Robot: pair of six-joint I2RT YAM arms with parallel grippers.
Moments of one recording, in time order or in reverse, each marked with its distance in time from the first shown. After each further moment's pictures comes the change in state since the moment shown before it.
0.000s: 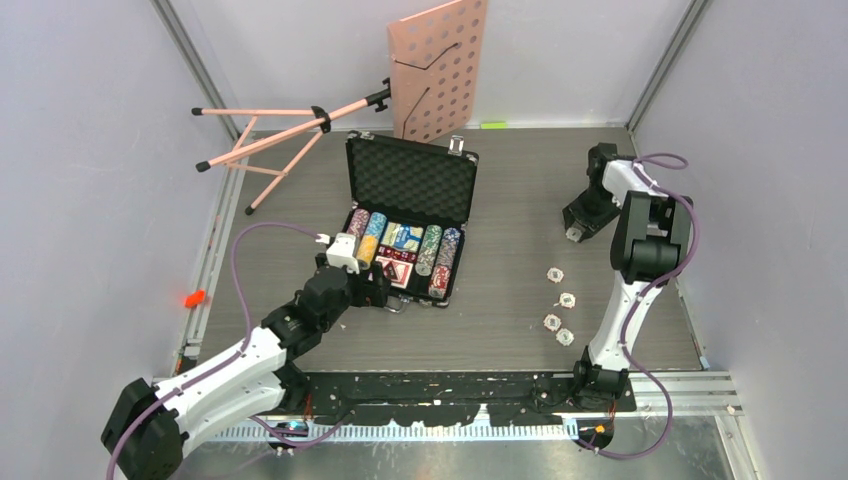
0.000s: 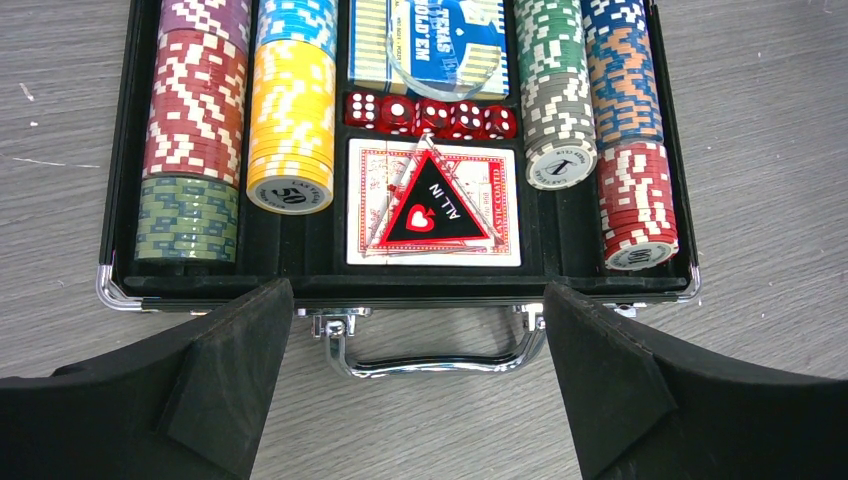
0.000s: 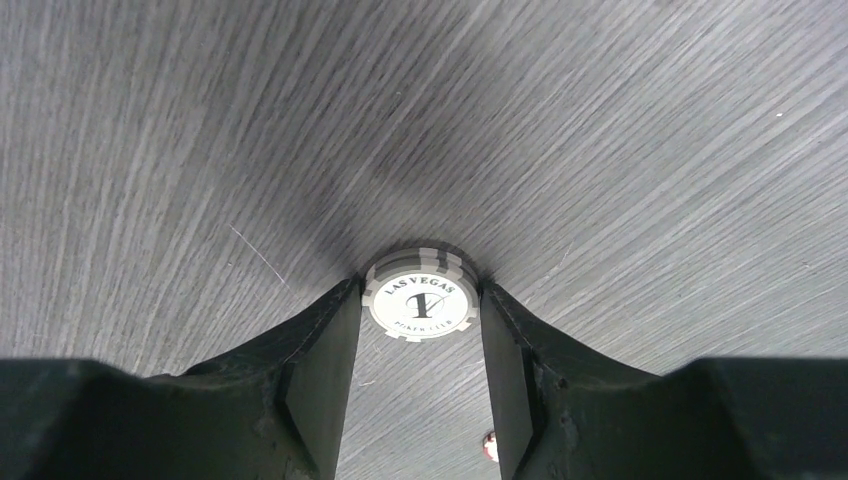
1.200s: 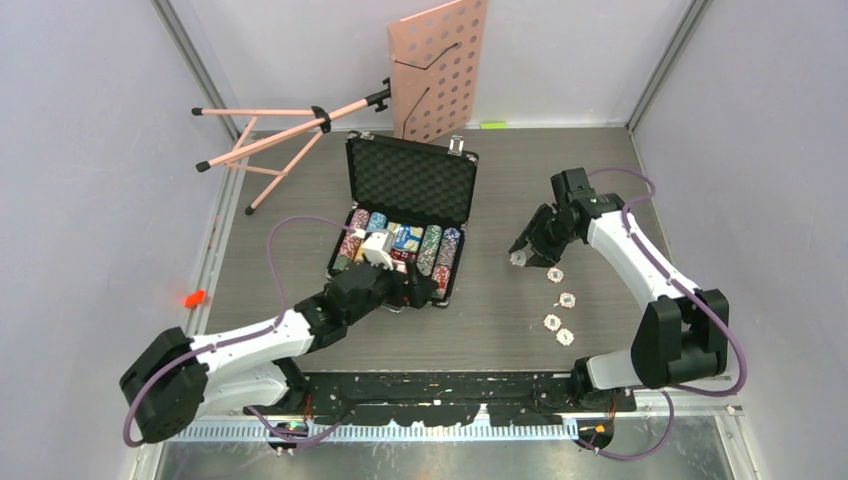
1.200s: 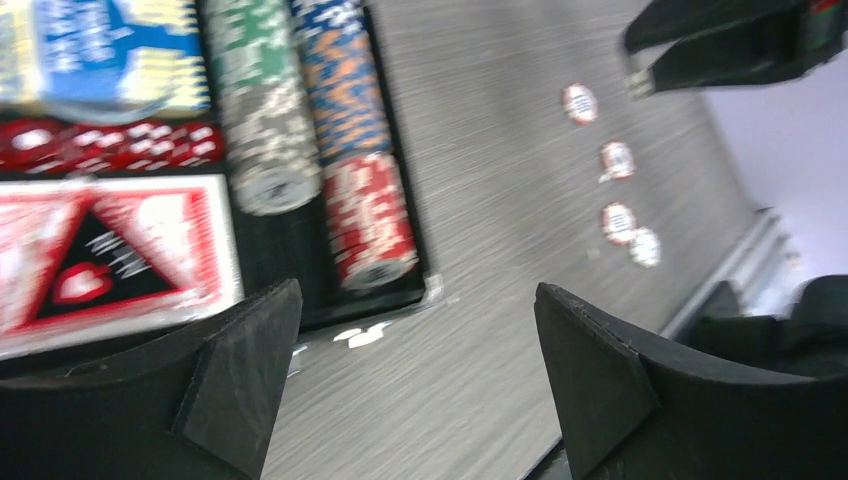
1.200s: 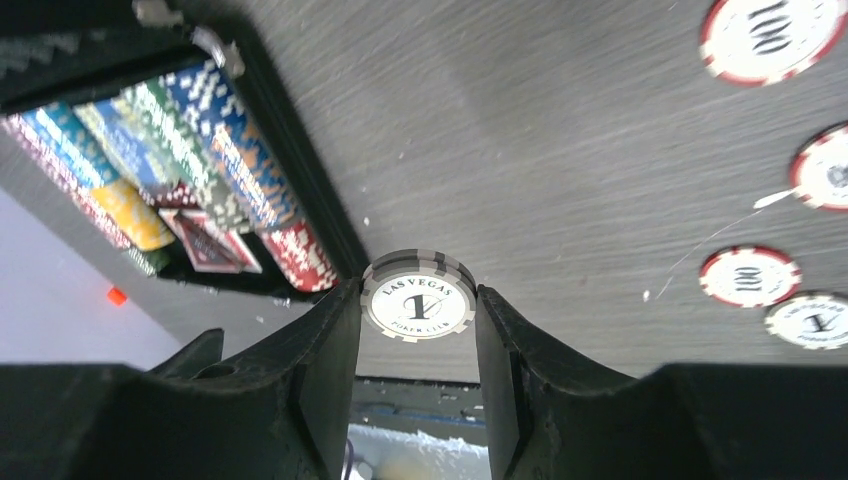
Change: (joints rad) left arm -0.142 0.234 0.043 0.289 0.175 -0.213; right arm 0.315 -0.659 -0.436 0.004 -0.338 0.037
